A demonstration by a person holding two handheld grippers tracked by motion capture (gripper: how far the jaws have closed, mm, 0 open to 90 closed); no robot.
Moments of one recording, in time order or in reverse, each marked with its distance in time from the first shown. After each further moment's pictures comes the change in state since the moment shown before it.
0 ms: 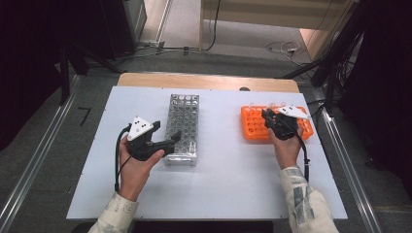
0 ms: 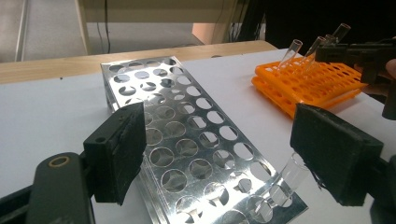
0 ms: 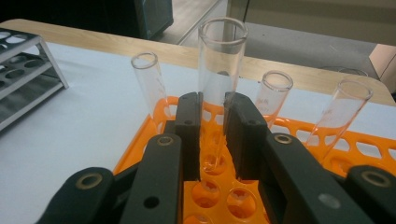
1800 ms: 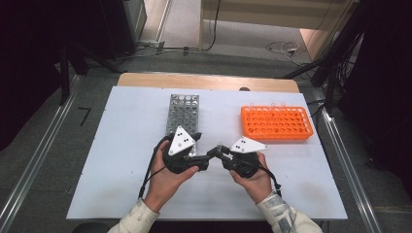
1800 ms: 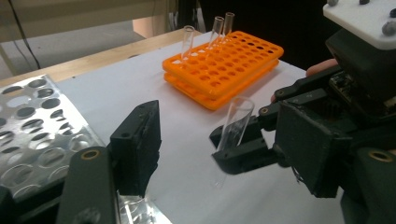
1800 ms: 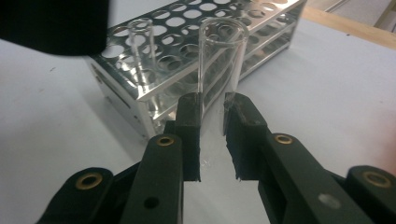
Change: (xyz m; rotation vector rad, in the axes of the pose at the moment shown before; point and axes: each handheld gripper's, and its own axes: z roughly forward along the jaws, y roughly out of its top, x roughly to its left) left arm -0.085 -0.001 0.025 0.049 -0.218 0.195; right arm 0.142 -0.027 -0.059 0.106 0.443 -0.214
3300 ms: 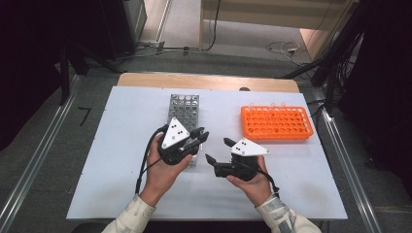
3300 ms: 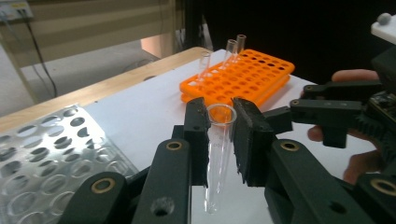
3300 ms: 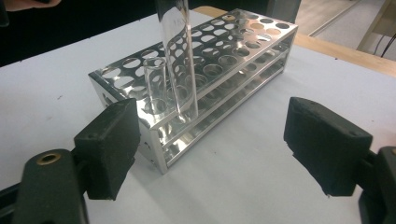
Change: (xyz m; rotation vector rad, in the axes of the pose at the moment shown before) left arm 0.021 0.014 -0.010 -0.069 0.038 0.042; right arm 0.011 0.004 -0.006 -0.097 -0.030 0.024
